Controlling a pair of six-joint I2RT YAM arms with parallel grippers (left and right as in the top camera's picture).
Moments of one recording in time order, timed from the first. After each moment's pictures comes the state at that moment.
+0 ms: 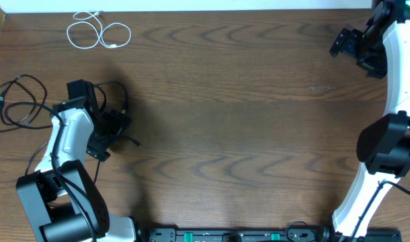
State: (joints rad) left arm 0.29 1.65 1.02 -0.87 0.08 -0.76; right arm -0.15 2.16 2.23 -1.45 0.00 0.44
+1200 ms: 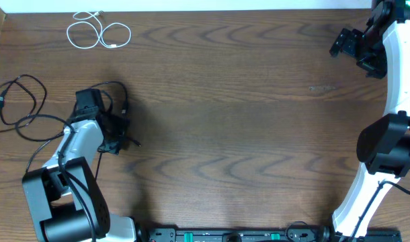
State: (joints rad) left arm 0.26 1.65 0.86 -0.53 0.06 -0.96; right arm -0.15 2.16 2.23 -1.45 0.00 0.44
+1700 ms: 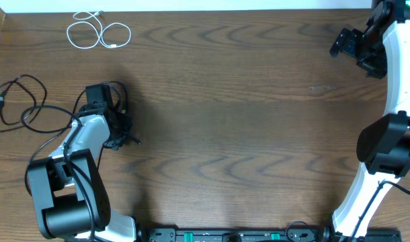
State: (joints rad) left arm 0.21 1.71 0.88 -0.51 -0.03 -0.96; right arm -0.15 2.16 2.23 -1.45 0.00 0.44
